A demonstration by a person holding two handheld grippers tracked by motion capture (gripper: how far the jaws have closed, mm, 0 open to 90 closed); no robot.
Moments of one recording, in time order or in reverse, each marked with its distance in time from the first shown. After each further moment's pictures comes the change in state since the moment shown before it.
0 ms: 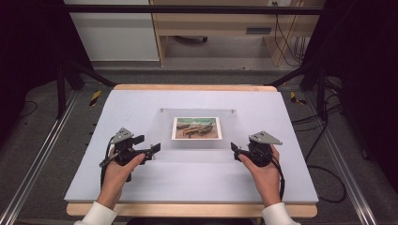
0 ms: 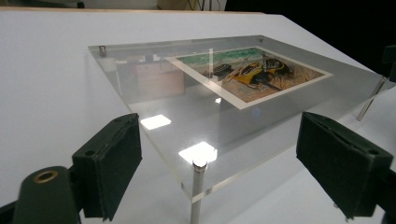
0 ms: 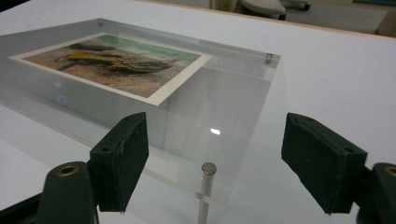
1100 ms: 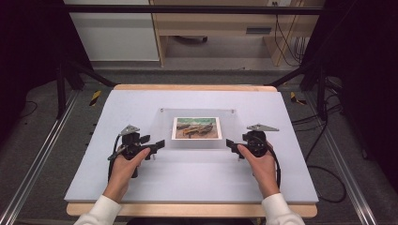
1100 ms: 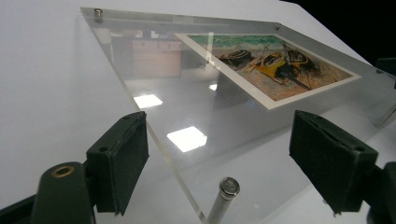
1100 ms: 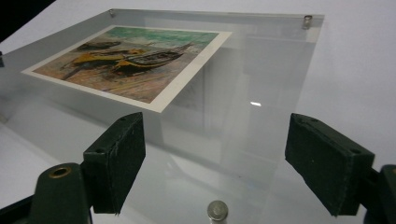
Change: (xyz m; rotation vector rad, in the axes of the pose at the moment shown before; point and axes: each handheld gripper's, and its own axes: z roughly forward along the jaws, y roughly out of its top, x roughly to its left) left arm 0.015 -0.004 0.031 0.069 -0.017 -0.125; right arm -0.017 0.007 0.035 0.116 0.151 0.167
